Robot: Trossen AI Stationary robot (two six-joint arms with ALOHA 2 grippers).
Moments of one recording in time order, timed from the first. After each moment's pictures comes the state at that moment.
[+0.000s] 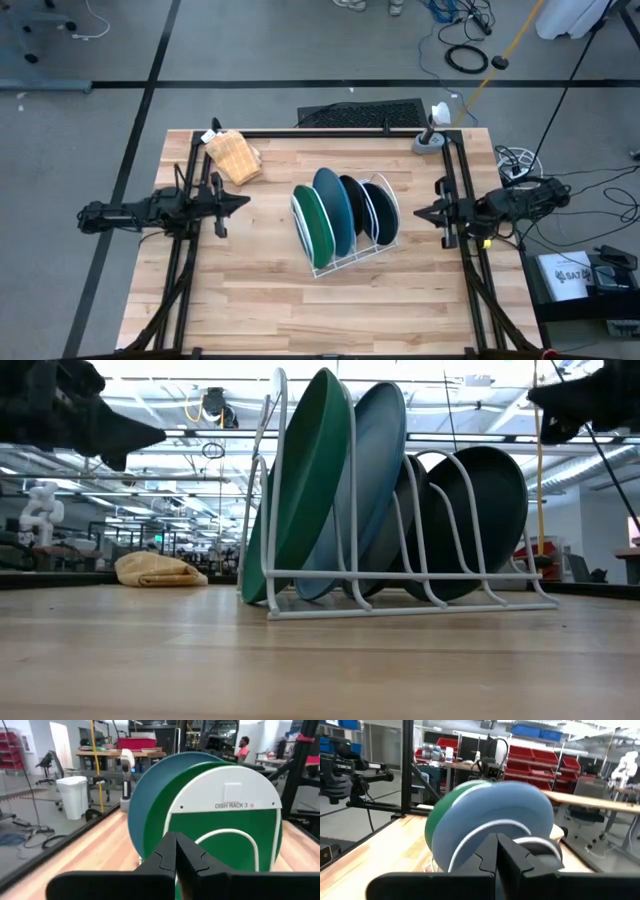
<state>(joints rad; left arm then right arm) -0.01 0.00 0.09 -0.08 -0.18 0.00 0.34 0.00 0.15 -0.02 0.32 -0.16</state>
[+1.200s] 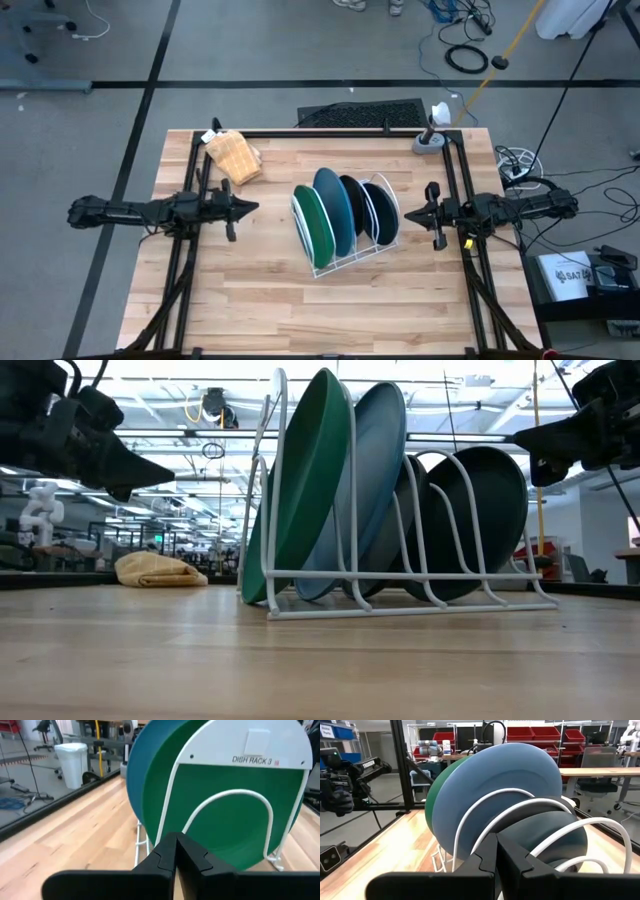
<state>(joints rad) -0.01 0.18 0.01 0.04 -0.20 -0.10 0.19 0.02 0.02 0.05 0.18 0.04</state>
